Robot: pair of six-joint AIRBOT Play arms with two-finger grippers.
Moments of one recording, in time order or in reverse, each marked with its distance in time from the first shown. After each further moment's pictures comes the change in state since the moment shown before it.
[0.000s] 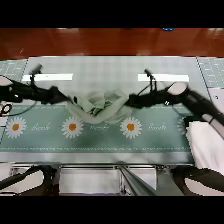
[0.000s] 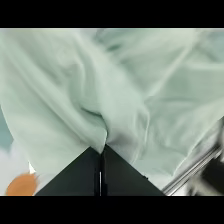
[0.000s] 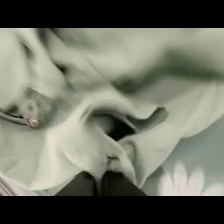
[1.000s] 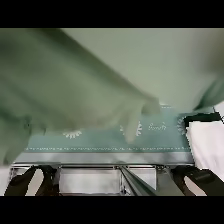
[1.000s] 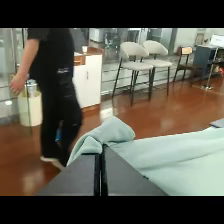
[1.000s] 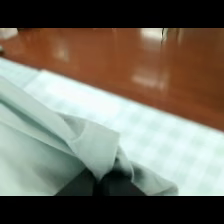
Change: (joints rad) left arm 0.166 0.566 0.835 -0.211 0.040 -0.060; right arm -0.078 0.489 0.958 -0.525 0.636 0.228
